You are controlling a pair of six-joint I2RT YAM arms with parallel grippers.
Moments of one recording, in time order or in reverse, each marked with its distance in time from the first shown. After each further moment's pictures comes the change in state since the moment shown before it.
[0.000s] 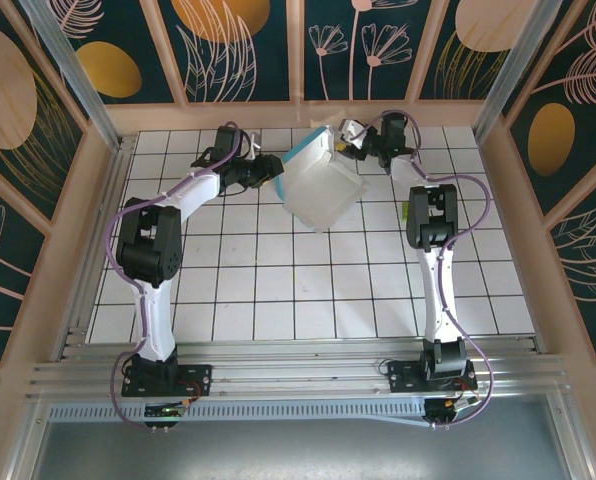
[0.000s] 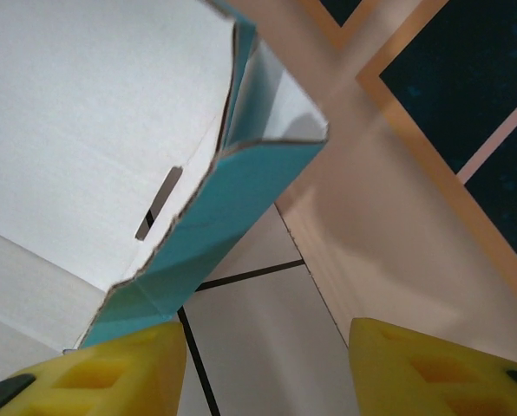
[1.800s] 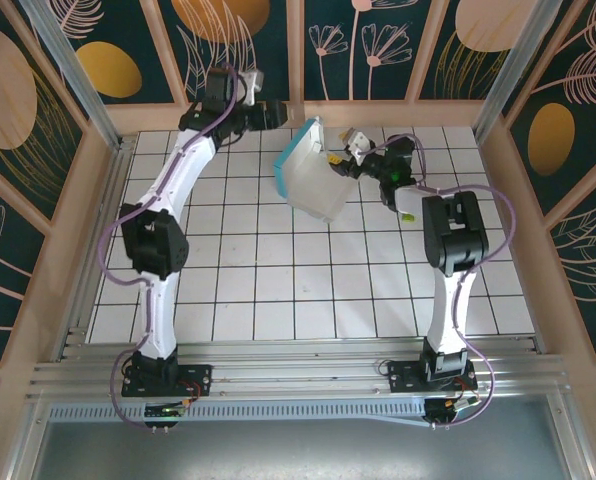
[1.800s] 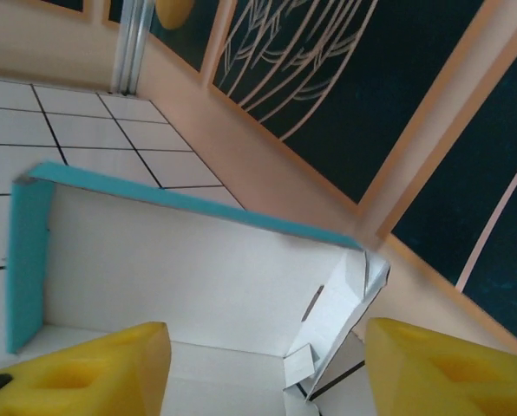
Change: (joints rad) left arm 0.000 0.161 0.753 -0.380 -0.143 0.371; right arm 0.065 -0.558 -0.872 0.642 -0.023 0.475
